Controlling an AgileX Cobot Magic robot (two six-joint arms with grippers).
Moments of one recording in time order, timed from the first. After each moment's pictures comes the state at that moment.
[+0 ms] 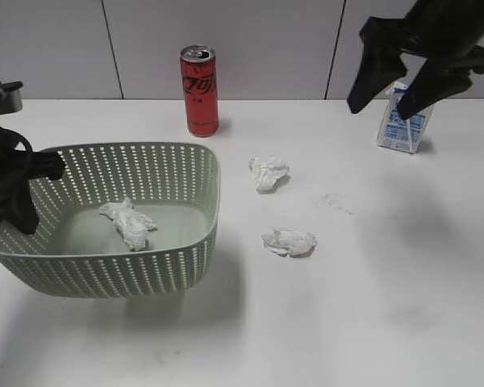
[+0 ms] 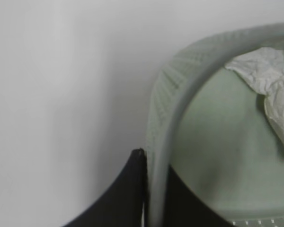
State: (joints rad) left arm -0.25 1.60 -1.01 -0.22 0.94 -0.04; right arm 0.25 1.83 -1.61 0.37 1.21 -0.01
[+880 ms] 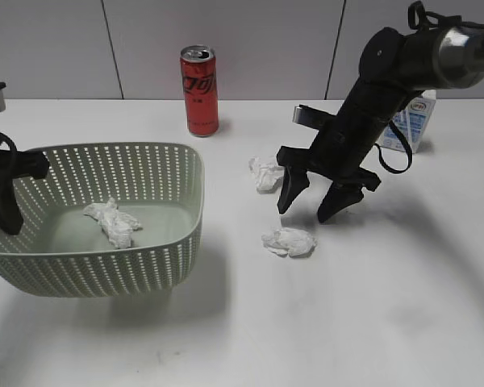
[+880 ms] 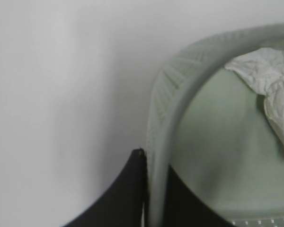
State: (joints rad) left arm -0.20 1.60 -1.01 -0.20 0.96 -0.04; right arm 0.33 2.30 -1.63 0.51 1.03 0.02
